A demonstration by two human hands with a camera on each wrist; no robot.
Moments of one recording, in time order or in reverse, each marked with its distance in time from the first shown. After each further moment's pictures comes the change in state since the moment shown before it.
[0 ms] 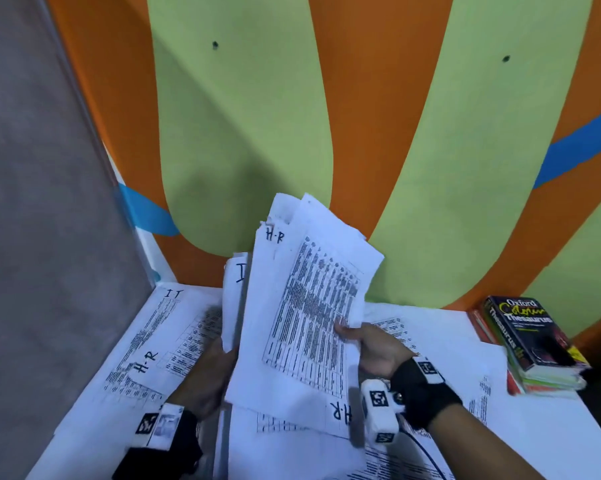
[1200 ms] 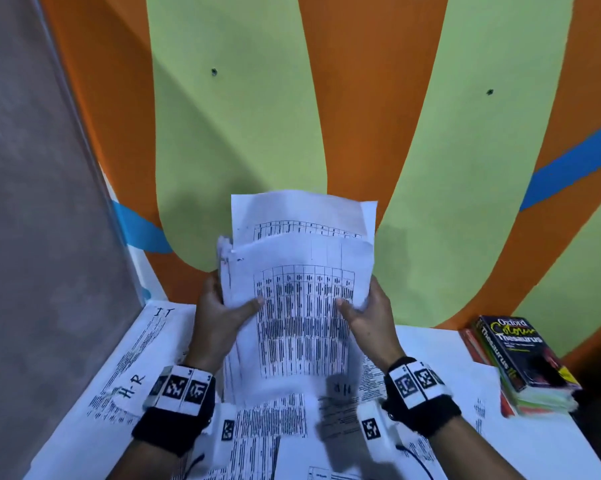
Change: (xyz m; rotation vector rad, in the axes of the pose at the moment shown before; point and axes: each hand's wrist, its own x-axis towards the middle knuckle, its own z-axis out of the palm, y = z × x) left_hand 0.063 0.052 0.021 0.200 0.362 0.372; right_hand -0.035 -0.049 0.045 -0.571 0.341 -0.895
